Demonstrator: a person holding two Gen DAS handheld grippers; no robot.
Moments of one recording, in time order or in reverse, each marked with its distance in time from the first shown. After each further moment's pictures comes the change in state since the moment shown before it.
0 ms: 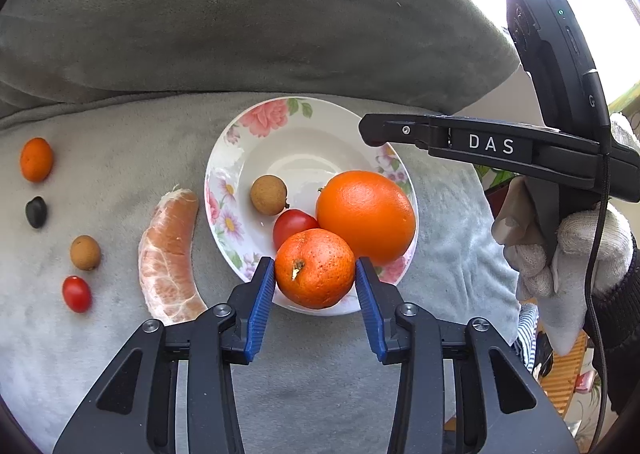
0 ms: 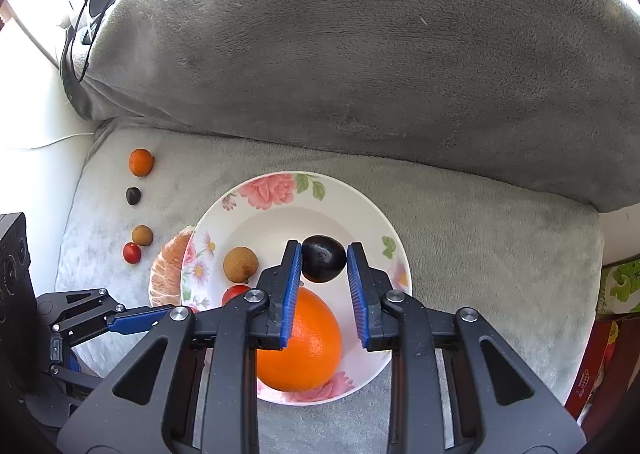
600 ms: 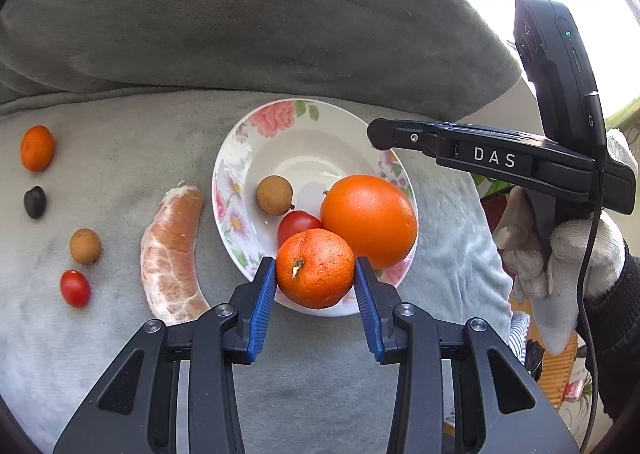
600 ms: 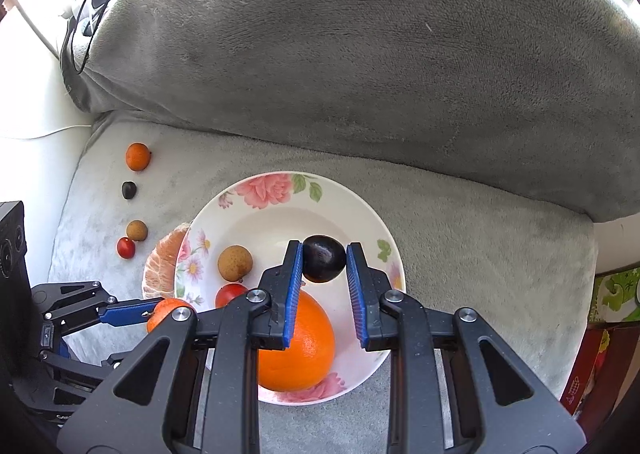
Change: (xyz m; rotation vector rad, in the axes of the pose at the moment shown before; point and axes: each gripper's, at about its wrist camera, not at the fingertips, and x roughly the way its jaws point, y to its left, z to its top) left arm -0.006 0.009 0.001 -0.037 -0.006 -0.028; right arm 0.003 0.003 0.001 -0.033 0.006 -0.022
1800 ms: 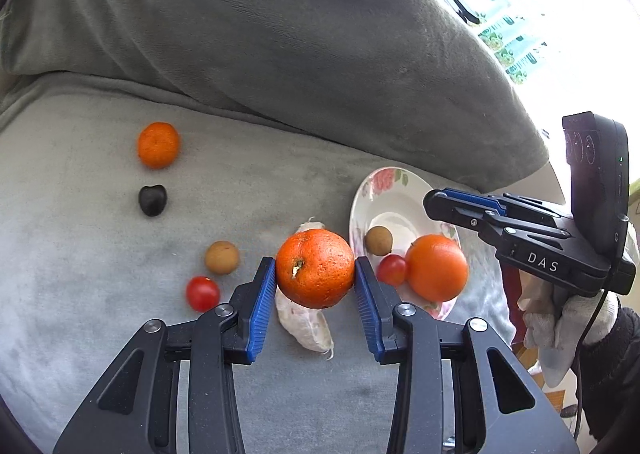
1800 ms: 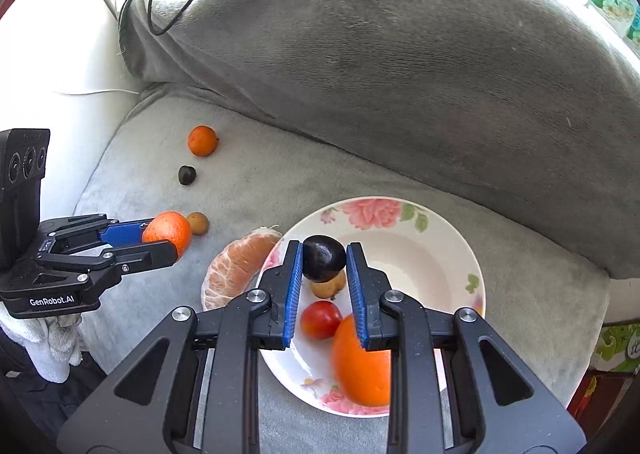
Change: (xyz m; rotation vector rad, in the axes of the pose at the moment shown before) left arm -0.061 0.085 -0.008 -0.175 -0.141 0.040; right arm -0.010 0.066 0.004 -0.167 -0.011 0.047
